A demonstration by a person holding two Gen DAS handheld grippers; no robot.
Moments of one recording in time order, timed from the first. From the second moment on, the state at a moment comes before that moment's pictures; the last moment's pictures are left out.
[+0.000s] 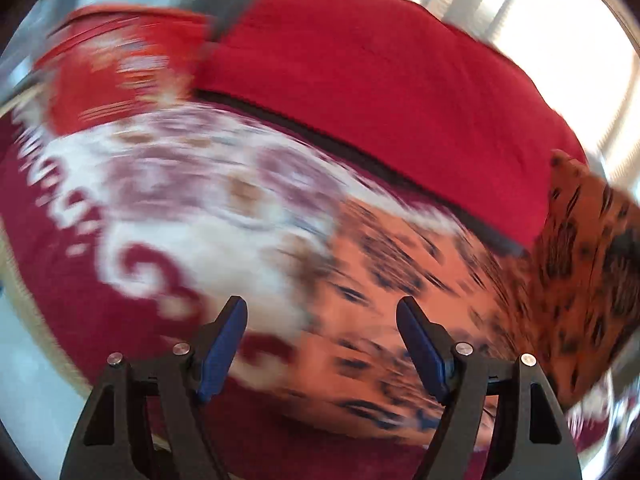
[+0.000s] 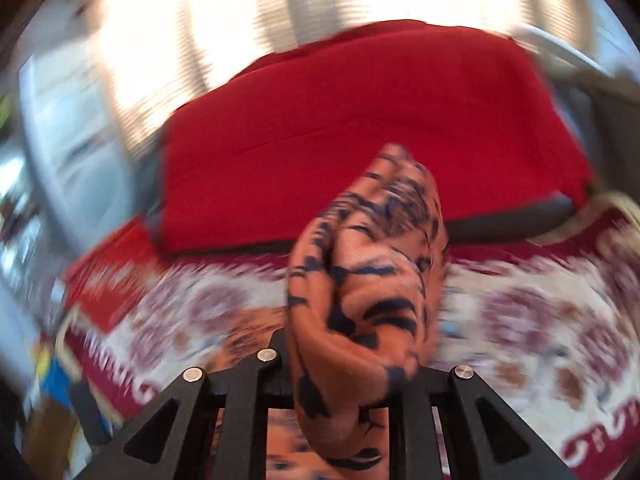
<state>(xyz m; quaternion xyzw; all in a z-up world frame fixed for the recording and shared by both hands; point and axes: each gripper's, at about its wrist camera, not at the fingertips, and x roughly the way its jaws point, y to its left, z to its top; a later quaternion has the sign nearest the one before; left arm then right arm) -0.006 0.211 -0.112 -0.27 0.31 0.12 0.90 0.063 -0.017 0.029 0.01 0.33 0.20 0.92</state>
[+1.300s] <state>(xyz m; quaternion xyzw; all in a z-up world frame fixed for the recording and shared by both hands) -0.021 0.257 -0.140 -0.39 0.29 0.10 0.87 0.076 0.114 -0.072 -0.02 0.45 0.30 0.84</state>
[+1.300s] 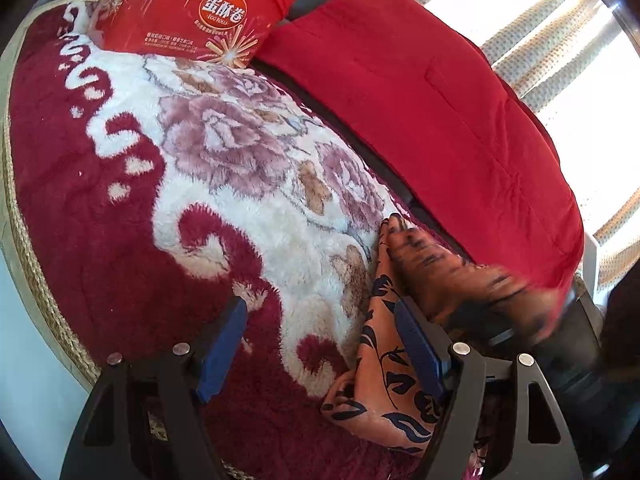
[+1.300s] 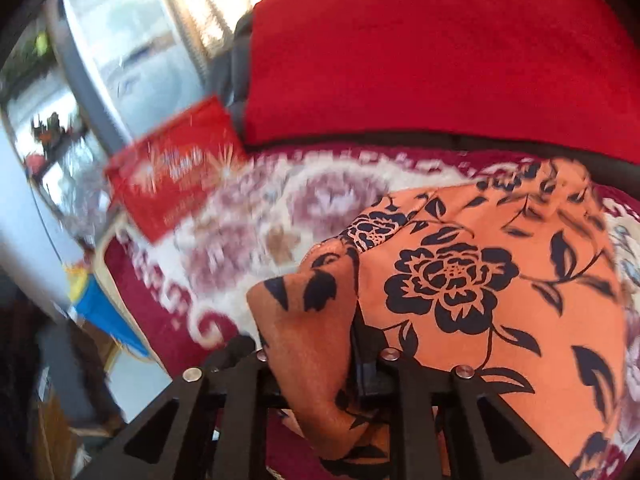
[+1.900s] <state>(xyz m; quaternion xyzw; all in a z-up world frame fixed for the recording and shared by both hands) -0.028 0.252 -0.128 -0.38 0.31 0.08 0.87 0.038 0.015 -0.031 0.13 0.39 0.34 0.84</state>
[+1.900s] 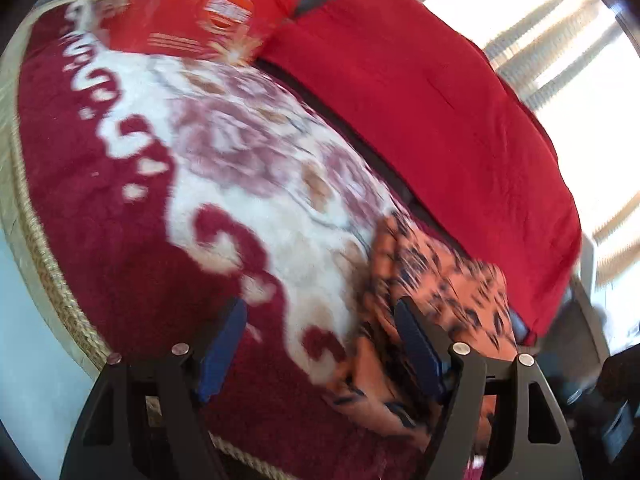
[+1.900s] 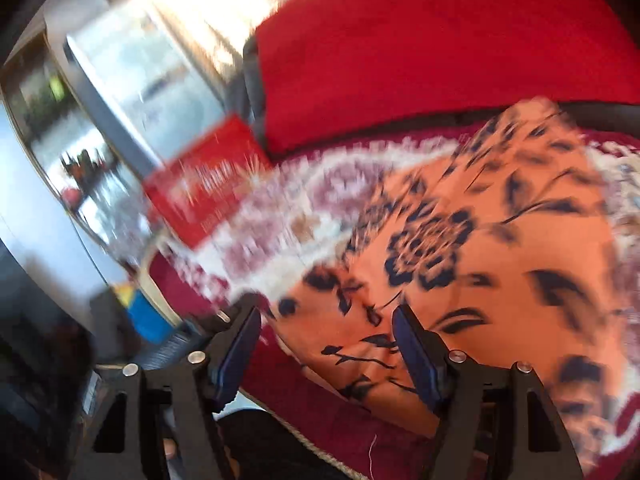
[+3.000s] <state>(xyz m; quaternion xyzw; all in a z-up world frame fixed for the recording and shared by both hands) 0.000 0.201 -0.078 -0.25 0.34 0.09 0.90 0.063 -0.056 -0.065 0.20 0.43 0.31 0.83</state>
